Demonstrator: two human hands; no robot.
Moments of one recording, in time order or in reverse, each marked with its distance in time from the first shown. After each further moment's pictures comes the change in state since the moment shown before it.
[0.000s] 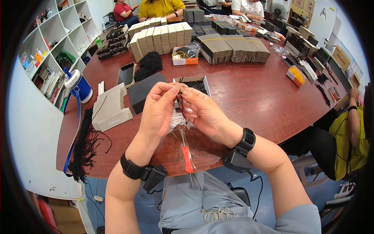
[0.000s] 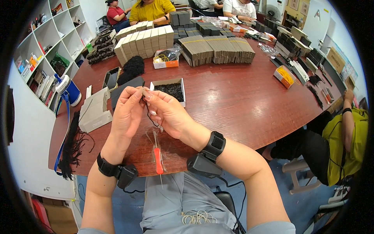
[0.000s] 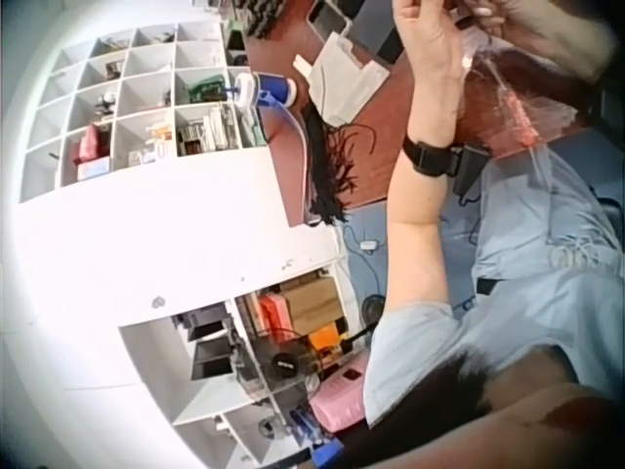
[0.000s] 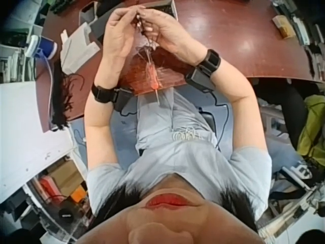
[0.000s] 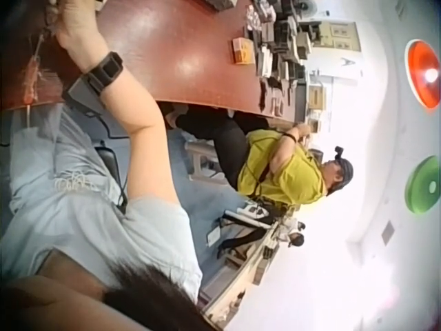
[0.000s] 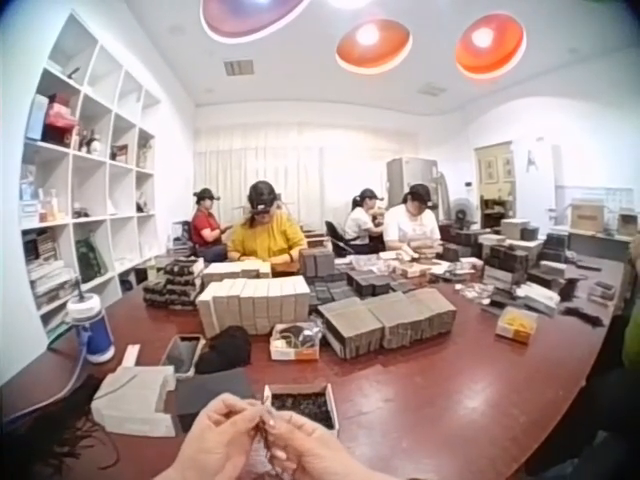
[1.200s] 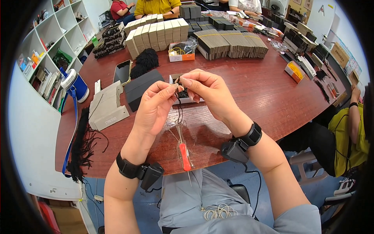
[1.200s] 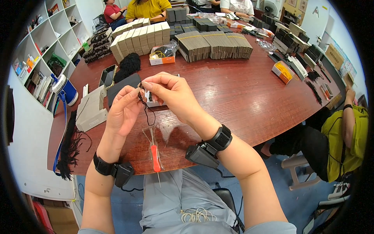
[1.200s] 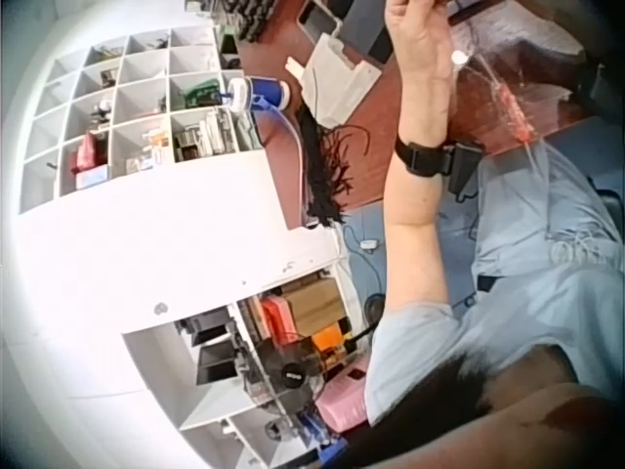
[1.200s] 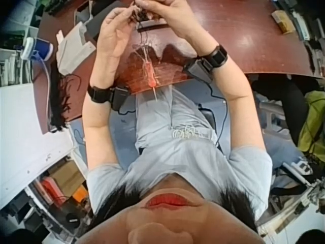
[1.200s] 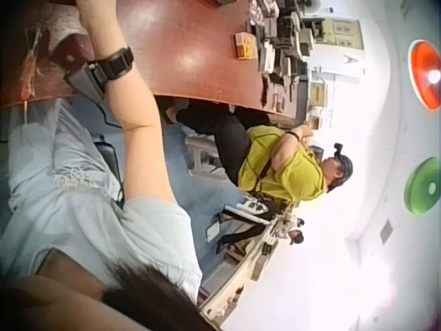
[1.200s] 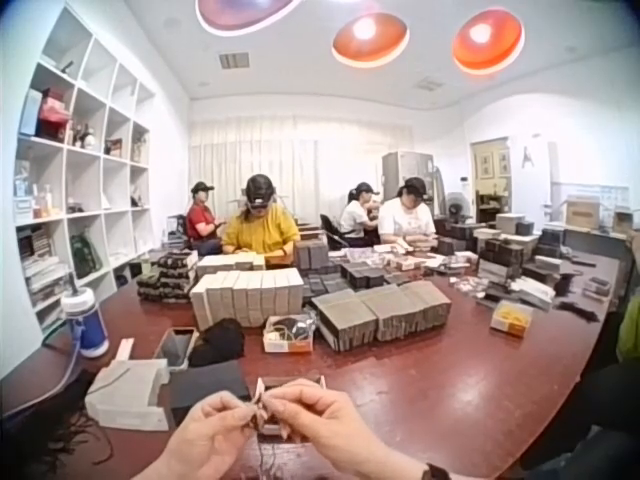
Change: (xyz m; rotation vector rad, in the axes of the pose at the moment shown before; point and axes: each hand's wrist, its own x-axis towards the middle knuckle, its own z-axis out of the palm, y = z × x) left_hand -0.001 0.007 -0.003 -0.042 -0.026 -0.164; right_hand 0.000 -0.027 -0.005 -0.594 0.020 -0.306
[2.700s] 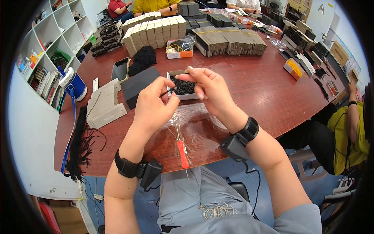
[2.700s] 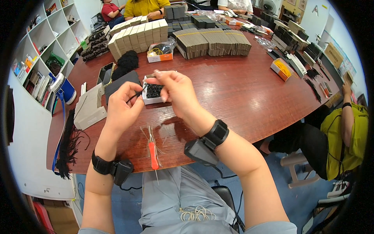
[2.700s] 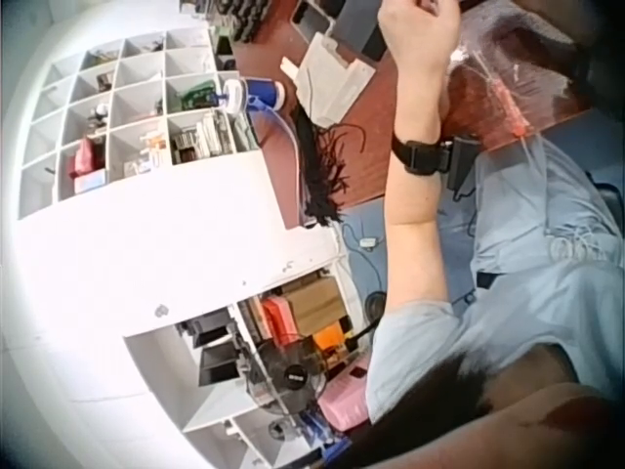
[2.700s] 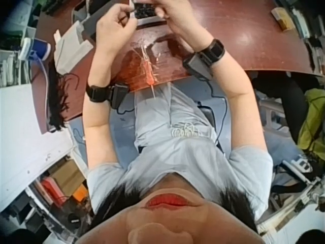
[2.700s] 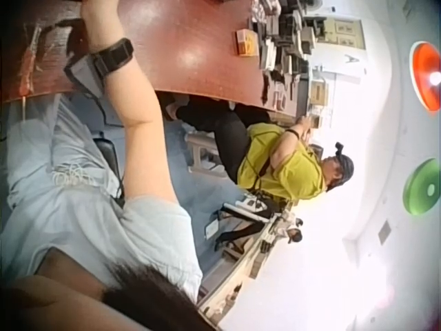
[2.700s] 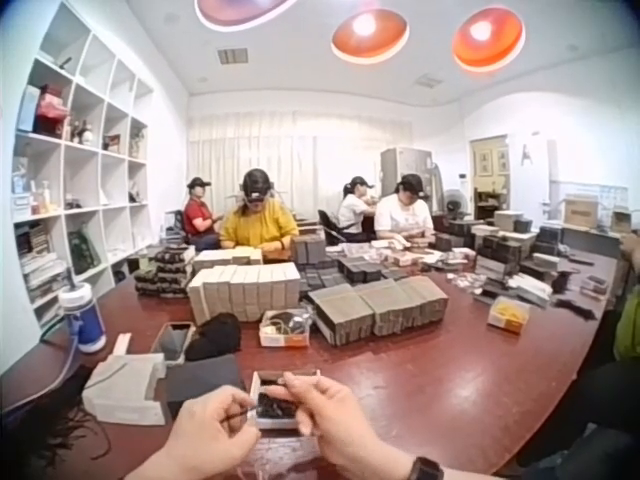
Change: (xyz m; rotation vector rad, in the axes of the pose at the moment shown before) left_hand -0.005 0.002 0.012 1.320 0.160 0.264; right_hand 0.003 0.008 -0.010 0.217 0.219 0.168
